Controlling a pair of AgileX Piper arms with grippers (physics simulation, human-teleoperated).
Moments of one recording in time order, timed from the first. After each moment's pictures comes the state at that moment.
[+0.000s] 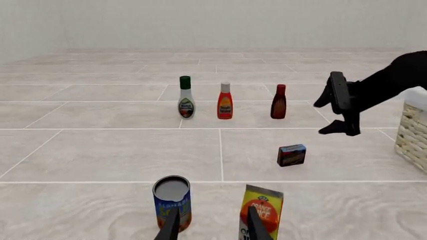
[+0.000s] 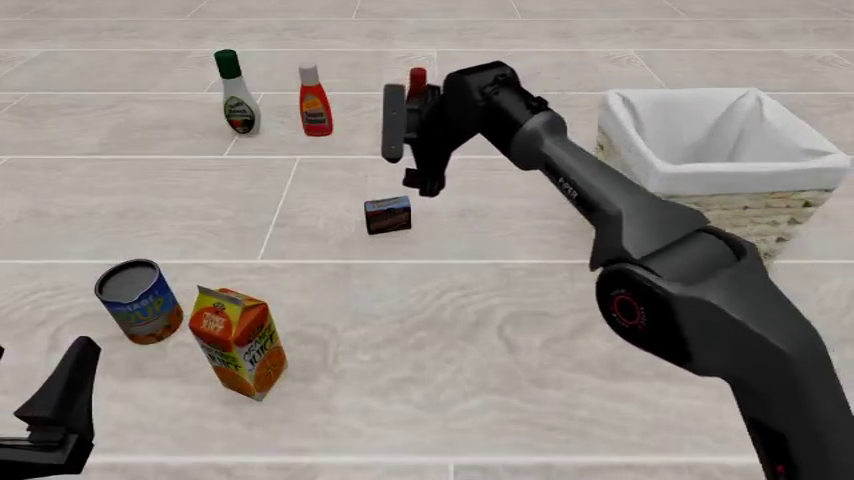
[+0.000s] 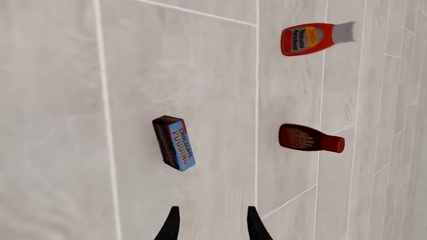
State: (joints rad) left arm 0.00 0.00 -0.01 0.00 0.00; right arm 0.53 2.43 -2.45 0.89 -1.16
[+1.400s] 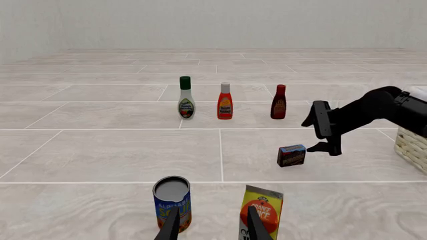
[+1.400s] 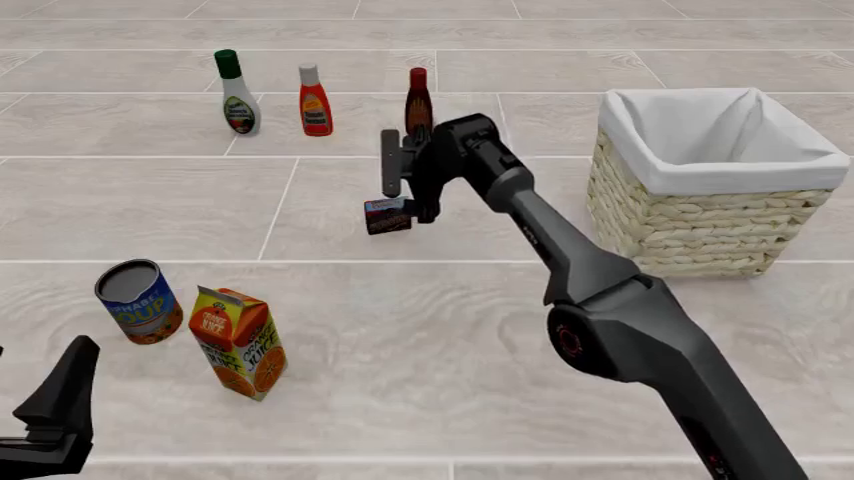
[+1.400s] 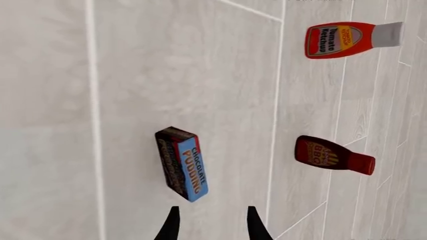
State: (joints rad) left arm 0.00 0.00 -0.01 0.01 0.00; right arm 0.51 2.76 -2.83 0.95 -1.23
